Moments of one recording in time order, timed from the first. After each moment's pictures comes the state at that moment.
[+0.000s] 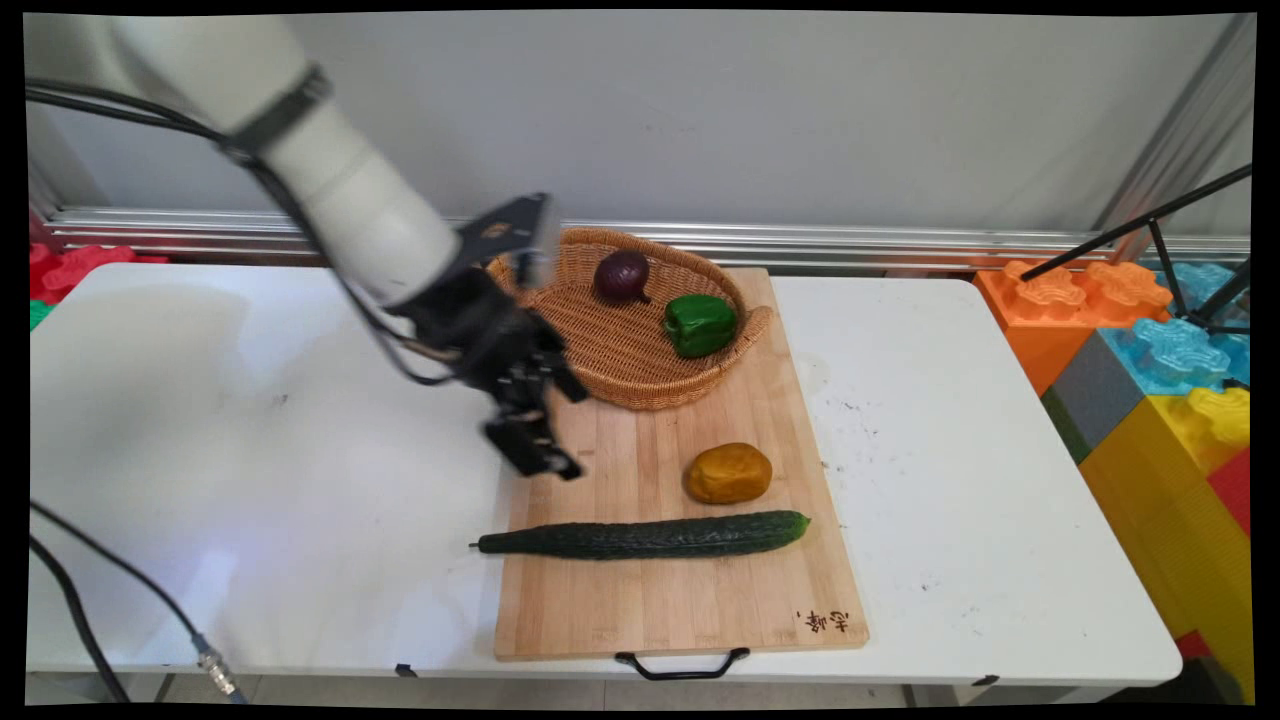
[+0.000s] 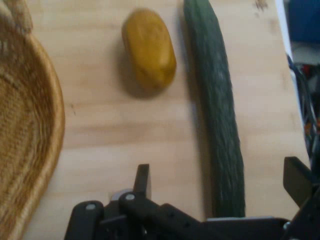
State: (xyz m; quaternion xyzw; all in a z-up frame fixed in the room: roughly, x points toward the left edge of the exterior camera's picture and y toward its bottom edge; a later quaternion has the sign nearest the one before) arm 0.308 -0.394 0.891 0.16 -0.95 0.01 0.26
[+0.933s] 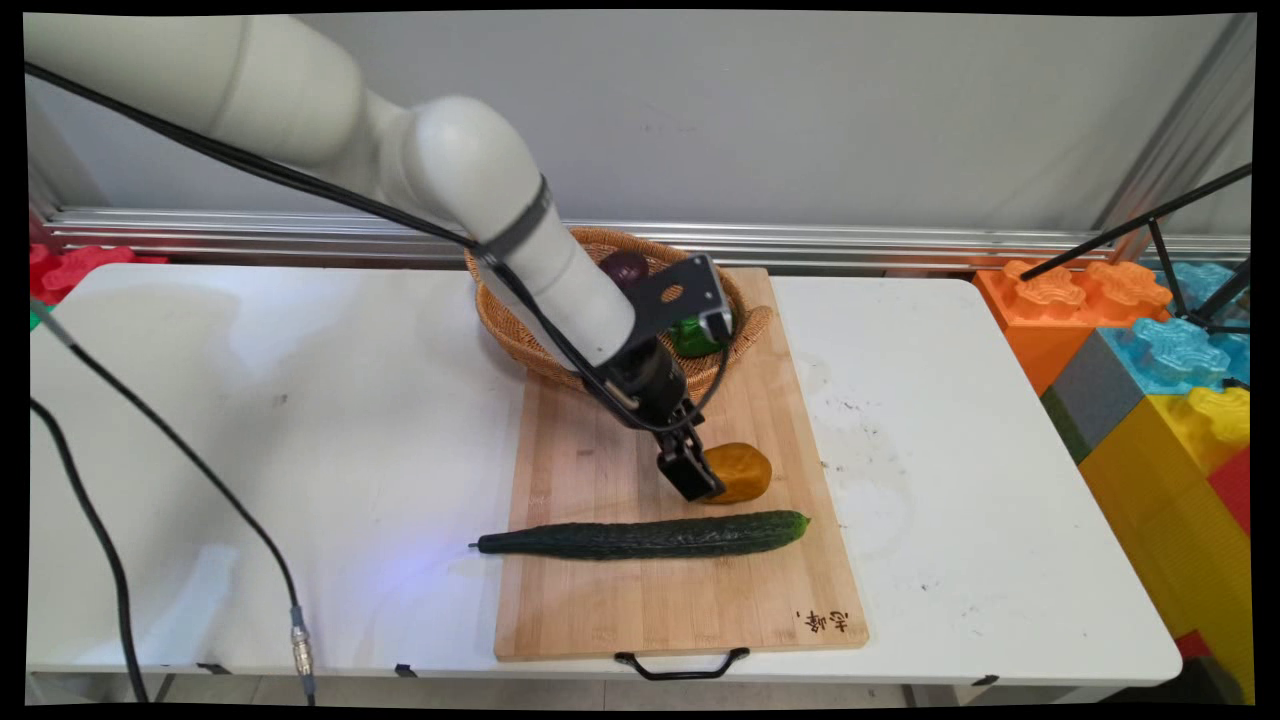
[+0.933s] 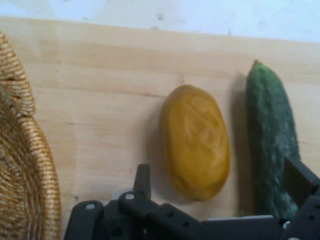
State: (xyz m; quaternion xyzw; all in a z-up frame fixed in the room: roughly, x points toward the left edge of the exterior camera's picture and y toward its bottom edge) arm 0.200 -0.438 0.819 0.23 -0.94 0.03 0.26
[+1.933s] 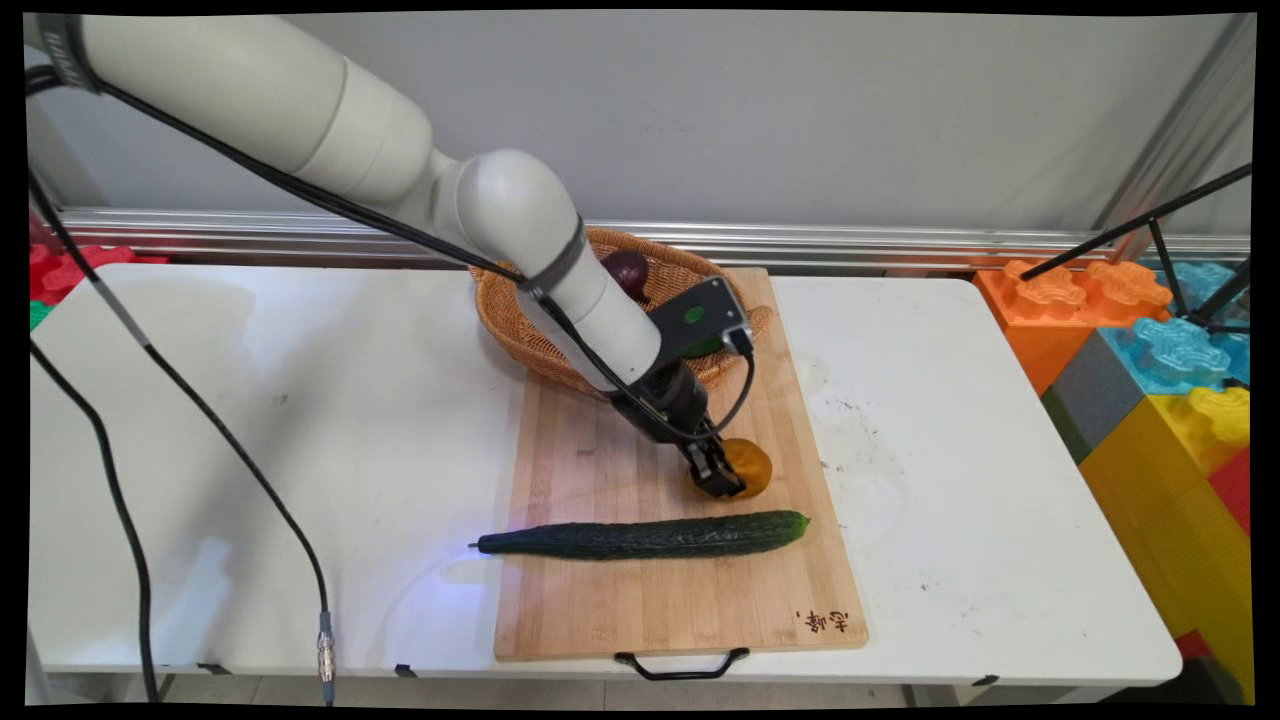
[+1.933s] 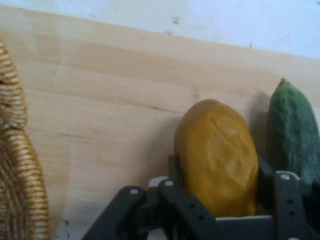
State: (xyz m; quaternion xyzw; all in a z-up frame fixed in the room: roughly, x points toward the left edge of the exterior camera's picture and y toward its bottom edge) arm 0.187 -0.454 0.787 0.26 -0.93 0.02 0.27
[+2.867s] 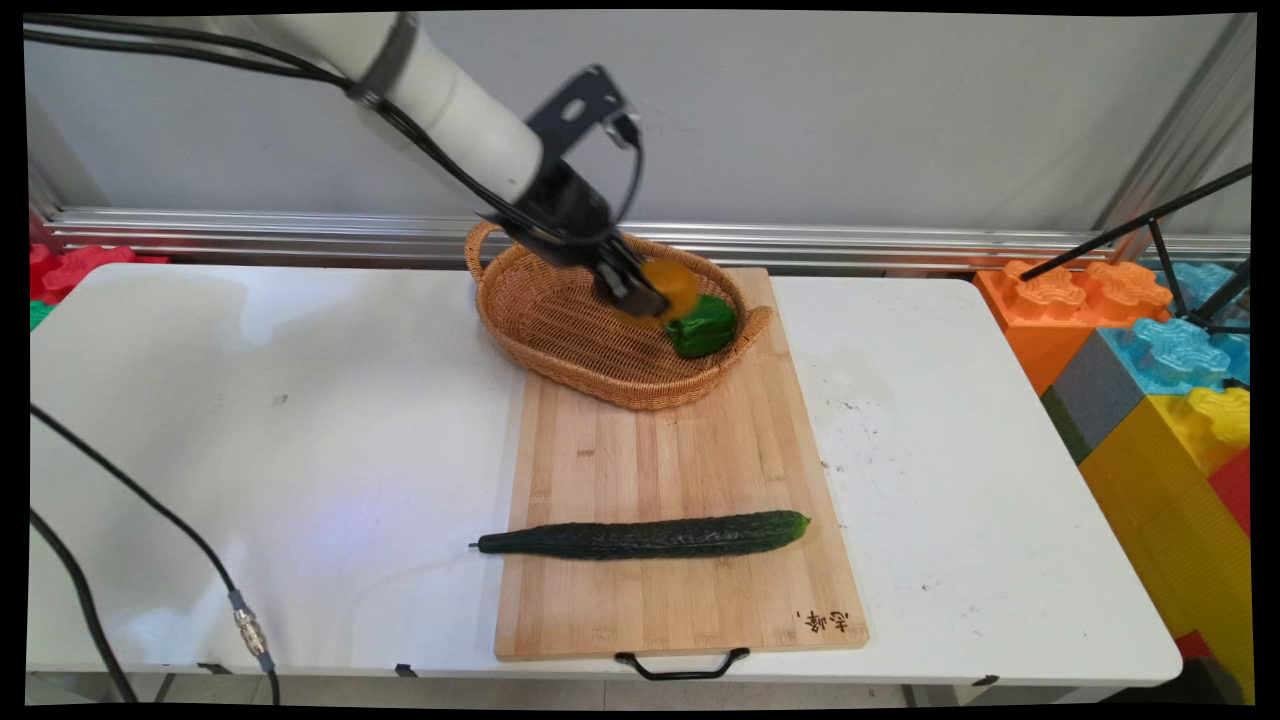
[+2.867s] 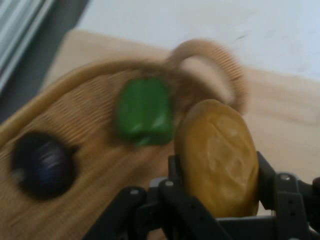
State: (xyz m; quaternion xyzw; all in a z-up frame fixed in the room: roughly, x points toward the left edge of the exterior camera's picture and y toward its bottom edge) arm 0.294 -0.469 0.916 0.31 -0.89 0.14 0.29
